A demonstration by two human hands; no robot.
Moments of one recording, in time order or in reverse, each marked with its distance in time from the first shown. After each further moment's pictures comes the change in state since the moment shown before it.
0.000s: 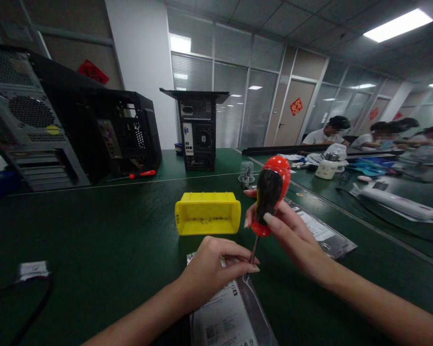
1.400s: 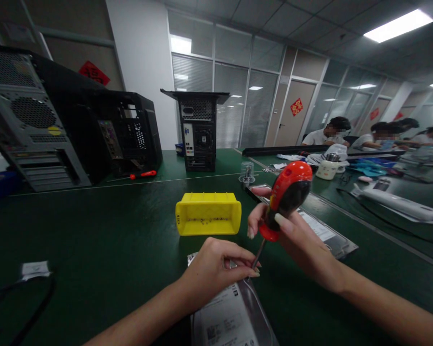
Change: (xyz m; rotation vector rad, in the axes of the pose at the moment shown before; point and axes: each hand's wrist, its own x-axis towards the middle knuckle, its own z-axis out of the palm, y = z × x) left_hand 0.000 -0.001 0.000 -0.003 -0.047 -0.036; right_hand -0.008 -0.006 -0.005 0.051 -0.147 0.007
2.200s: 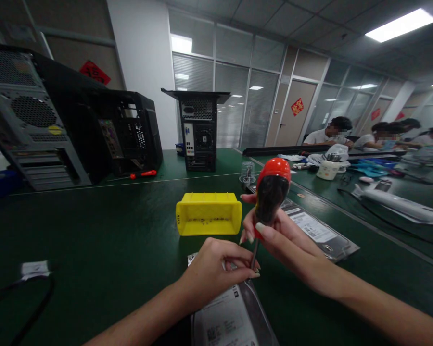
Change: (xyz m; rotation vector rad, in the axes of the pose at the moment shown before) left_hand -0.001 0.000 0.000 0.047 0.008 0.004; right_hand 0.002 -0.001 0.012 0.094 -0.026 0.140
